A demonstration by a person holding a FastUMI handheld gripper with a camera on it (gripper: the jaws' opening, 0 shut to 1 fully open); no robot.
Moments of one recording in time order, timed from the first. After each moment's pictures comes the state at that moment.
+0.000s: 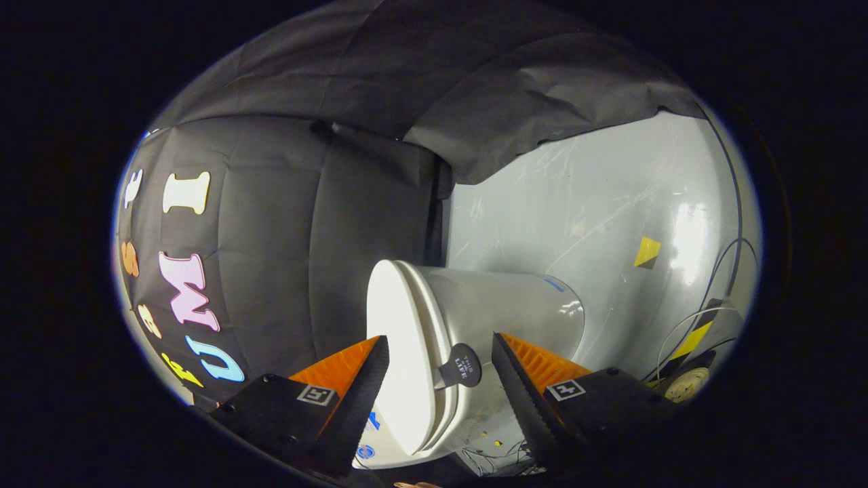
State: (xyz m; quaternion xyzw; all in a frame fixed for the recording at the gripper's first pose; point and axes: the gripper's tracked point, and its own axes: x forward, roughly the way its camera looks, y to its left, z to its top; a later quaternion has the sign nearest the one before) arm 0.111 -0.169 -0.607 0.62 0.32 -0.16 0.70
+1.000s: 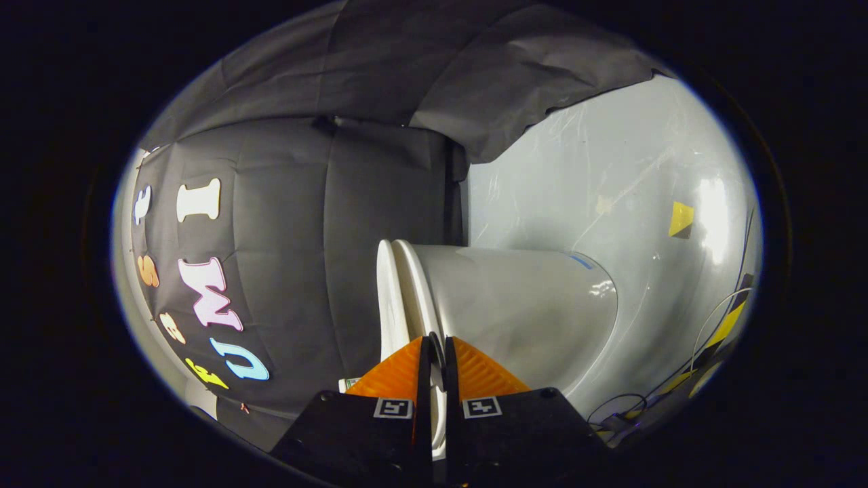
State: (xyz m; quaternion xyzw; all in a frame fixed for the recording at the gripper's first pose) arm 0.128 -0.145 -0.641 0.67 0.28 -0.10 0.68
